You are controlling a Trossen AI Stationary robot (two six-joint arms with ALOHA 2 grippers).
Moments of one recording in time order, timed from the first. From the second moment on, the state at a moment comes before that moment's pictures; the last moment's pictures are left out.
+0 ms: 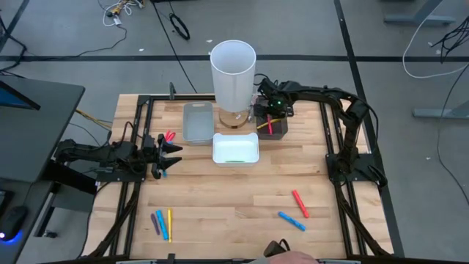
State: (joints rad) left arm -0.15 0.02 0.01 0.09 -0.26 -0.35; right arm -0.68 1.90 1.30 -0.75 -0.09 0.80
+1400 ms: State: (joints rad) left arm -0.15 0.02 0.01 0.09 -0.26 -0.35; right arm -0.30 1.61 1.30 -0.92 -0.15 0.46
